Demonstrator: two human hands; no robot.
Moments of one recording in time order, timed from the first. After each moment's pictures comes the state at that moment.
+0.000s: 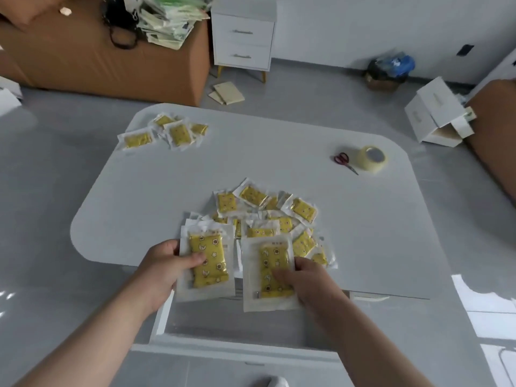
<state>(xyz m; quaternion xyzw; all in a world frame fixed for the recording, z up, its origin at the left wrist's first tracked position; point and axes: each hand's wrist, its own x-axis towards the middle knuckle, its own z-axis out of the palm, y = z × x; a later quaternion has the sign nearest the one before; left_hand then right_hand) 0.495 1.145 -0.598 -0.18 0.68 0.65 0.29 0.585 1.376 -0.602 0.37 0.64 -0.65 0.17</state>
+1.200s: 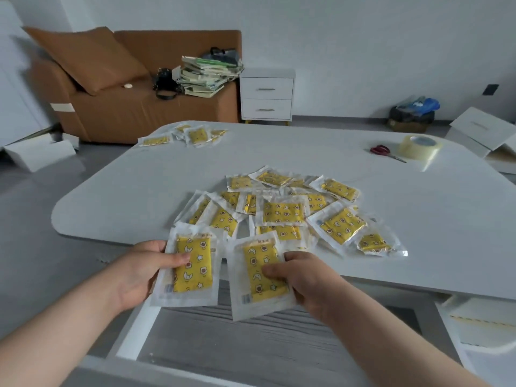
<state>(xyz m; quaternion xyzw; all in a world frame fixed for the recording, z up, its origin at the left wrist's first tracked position) 0.530 1.114 -0.818 -0.11 0.69 0.67 0.24 0.586 1.363 -0.846 0.22 0.66 -0.69 0.18</state>
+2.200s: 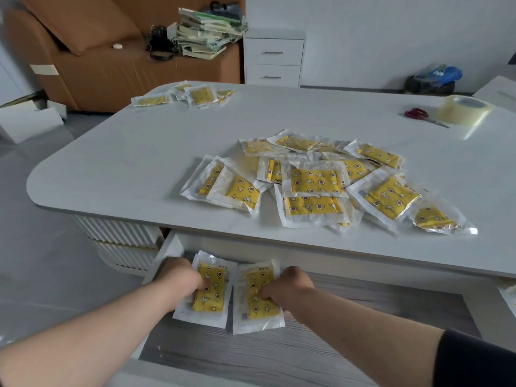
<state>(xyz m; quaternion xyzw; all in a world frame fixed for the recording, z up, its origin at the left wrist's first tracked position) 0.478 1.110 -0.976 -0.18 0.91 0.29 0.23 0.534 1.307 -0.992 0.30 0.82 -0.43 0.24</state>
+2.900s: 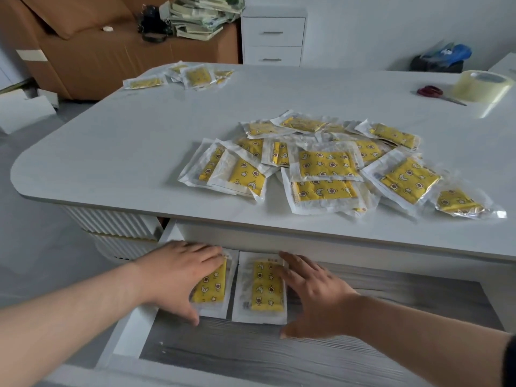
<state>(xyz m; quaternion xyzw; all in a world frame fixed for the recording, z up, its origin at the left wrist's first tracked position) 0.469 1.084 -0.962 0.42 0.86 -0.20 0.21 0.566 1.353 -1.006 -0.16 0.97 -0.08 0.17</state>
